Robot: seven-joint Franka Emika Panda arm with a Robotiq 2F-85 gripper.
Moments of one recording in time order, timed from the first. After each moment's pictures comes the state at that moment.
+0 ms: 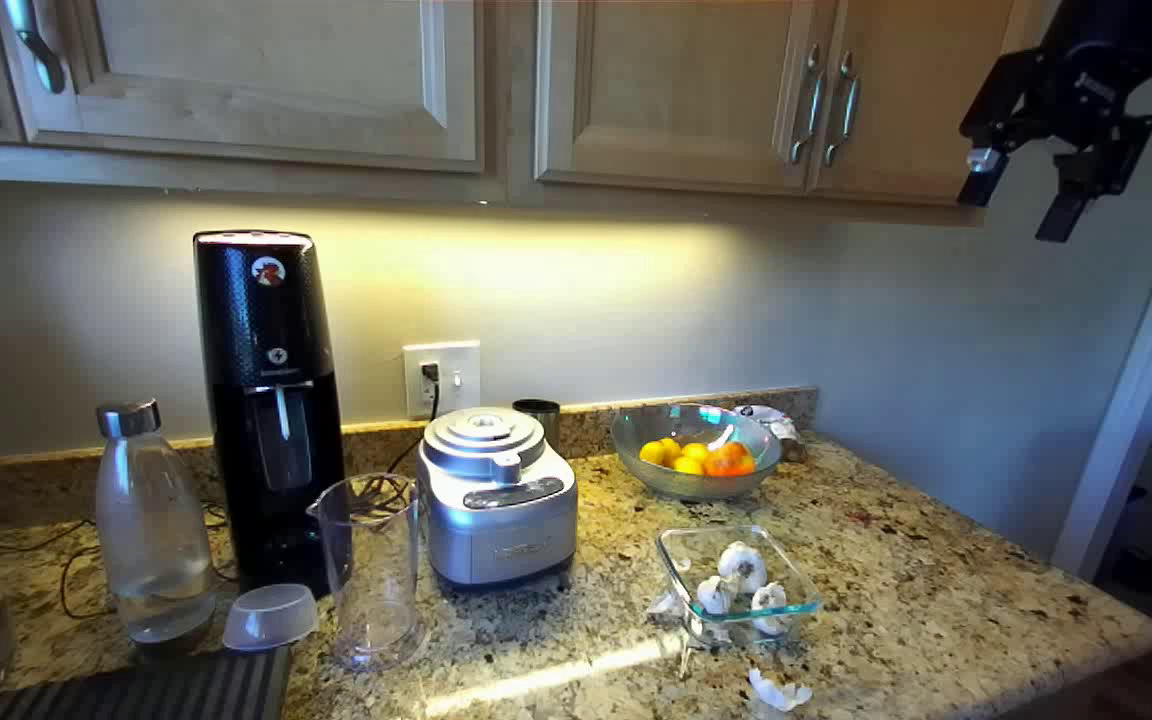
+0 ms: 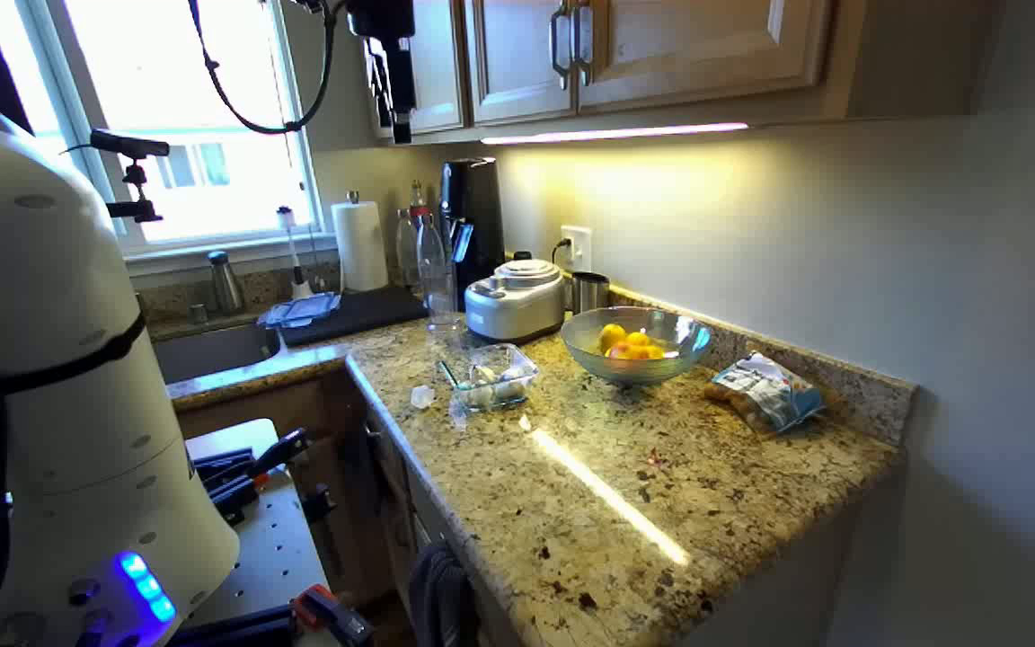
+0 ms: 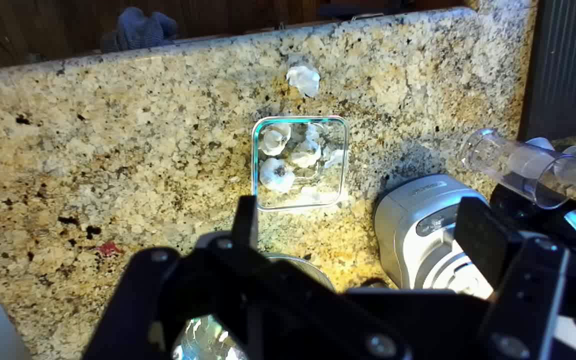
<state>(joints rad) 0.12 -0.67 0.16 -2.42 0.34 1.91 0.34</state>
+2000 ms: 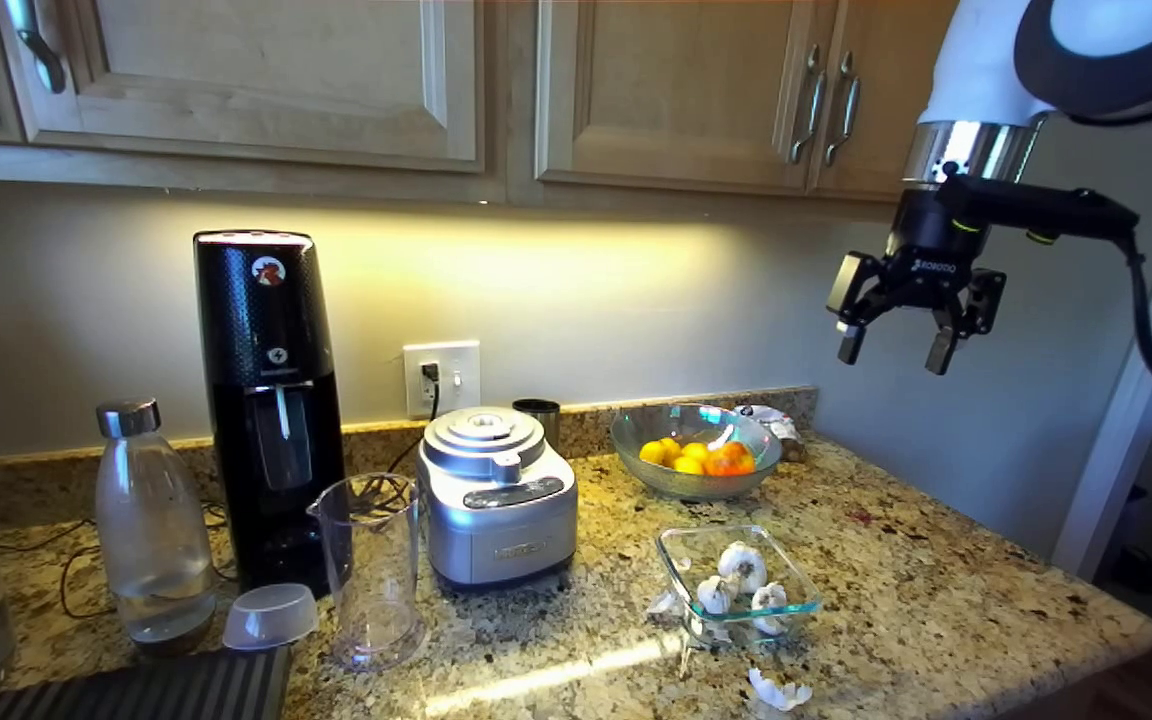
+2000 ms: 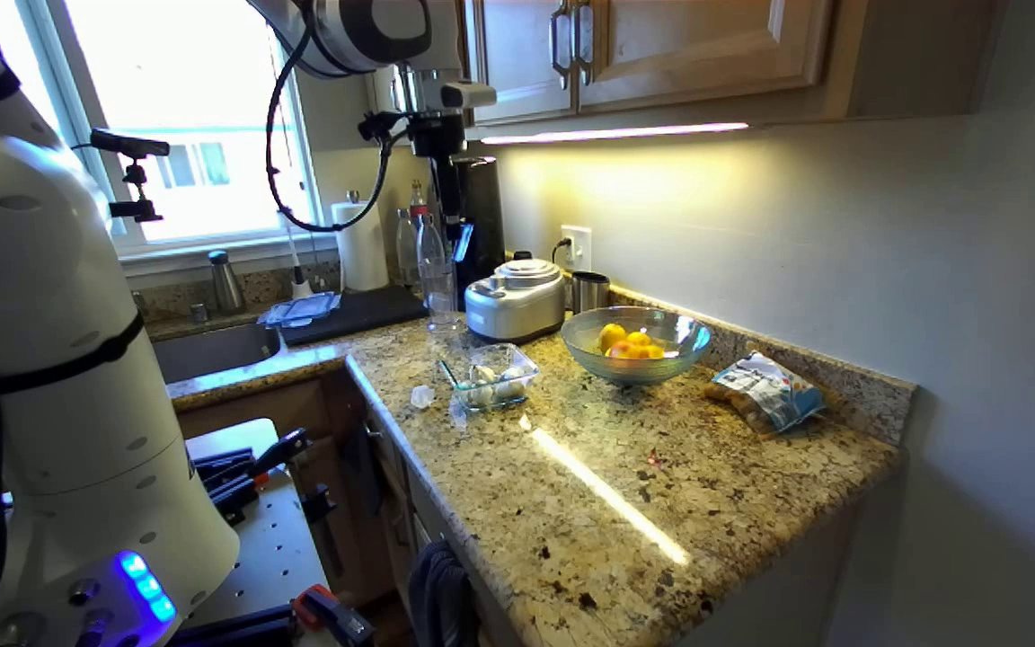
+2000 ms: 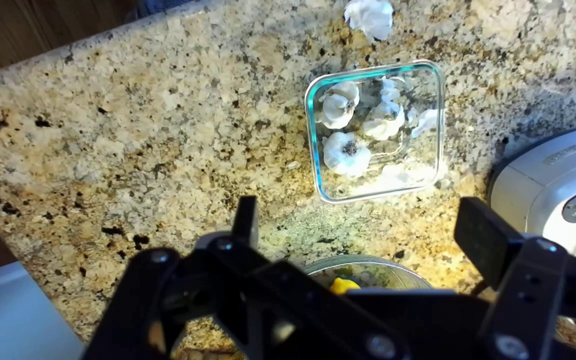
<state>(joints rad) 0.07 -0.31 0.31 -2.46 0.16 2.28 0.63</state>
